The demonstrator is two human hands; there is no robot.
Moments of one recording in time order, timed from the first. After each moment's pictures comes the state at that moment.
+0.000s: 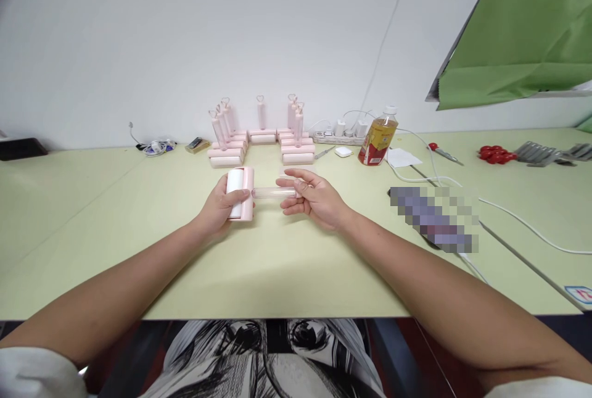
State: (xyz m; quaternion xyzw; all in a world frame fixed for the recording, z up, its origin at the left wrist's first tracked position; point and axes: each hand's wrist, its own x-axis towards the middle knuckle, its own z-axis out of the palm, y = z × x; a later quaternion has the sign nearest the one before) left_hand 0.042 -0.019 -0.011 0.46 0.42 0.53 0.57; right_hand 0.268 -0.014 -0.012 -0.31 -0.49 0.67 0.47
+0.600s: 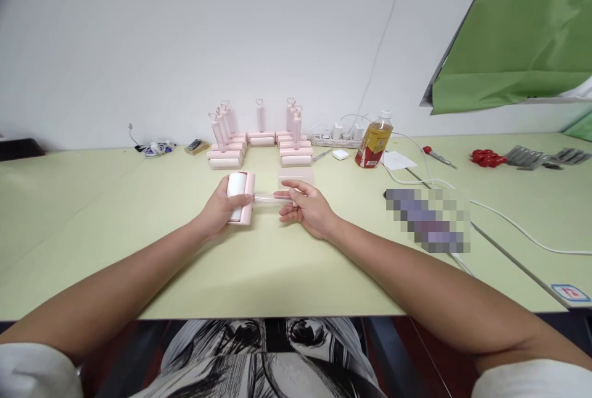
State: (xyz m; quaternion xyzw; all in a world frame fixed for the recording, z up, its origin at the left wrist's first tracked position) left_hand 0.043 -0.019 -0.010 0.49 0.46 0.50 0.54; right_hand 0.254 -0.017 -0.028 -0.38 -0.42 0.66 0.49
